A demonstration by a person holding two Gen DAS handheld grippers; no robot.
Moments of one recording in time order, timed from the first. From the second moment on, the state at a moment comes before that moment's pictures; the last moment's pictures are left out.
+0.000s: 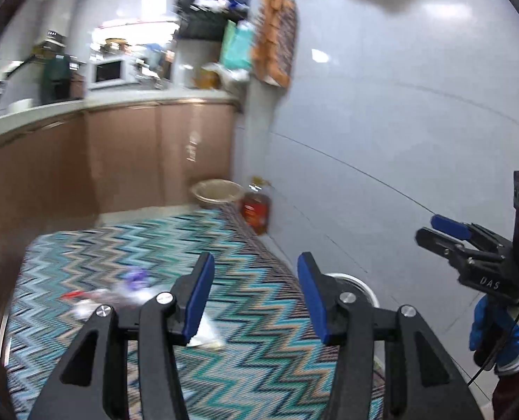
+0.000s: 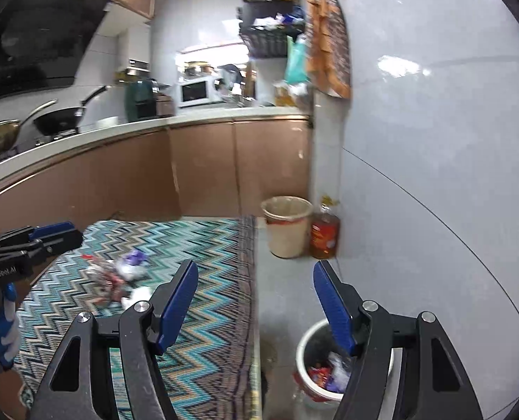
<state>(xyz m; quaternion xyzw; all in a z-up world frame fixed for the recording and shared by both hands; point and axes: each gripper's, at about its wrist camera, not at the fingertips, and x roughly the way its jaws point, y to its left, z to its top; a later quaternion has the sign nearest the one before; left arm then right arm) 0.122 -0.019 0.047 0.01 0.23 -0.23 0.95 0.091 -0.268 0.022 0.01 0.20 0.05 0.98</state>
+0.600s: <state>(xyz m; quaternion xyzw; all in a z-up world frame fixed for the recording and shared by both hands) 0.084 0.163 0.038 -0.07 0.21 -0.08 0.97 0.096 -0.179 0.062 -0.03 0.18 0.13 0.98</state>
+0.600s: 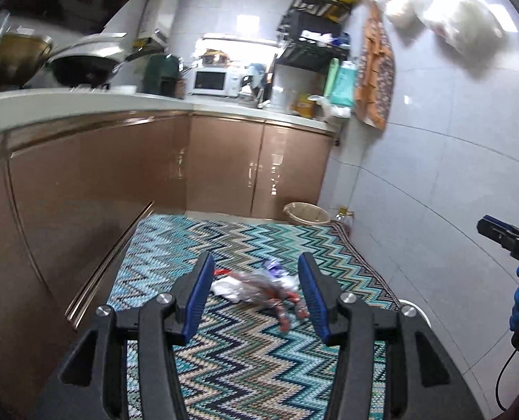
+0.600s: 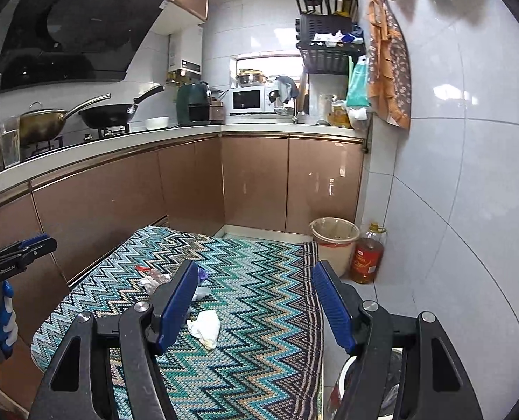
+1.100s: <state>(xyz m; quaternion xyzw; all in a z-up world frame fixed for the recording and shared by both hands) 0.128 0.175 -0.030 -0.10 0.29 -0.10 0.95 0.137 -0.148 0.035 -0.04 0.23 0.15 0.96</state>
